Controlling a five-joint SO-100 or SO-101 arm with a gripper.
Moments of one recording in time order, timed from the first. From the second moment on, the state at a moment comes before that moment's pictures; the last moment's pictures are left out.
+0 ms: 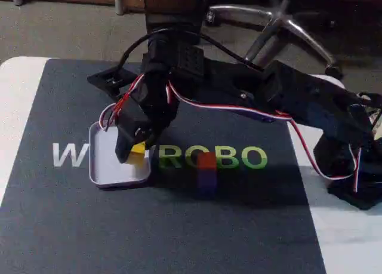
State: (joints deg) arm 14.2 24.7 8.6 97.4 -49.4
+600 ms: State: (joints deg) arm 15.7 32.7 13.9 97.7 -54.9
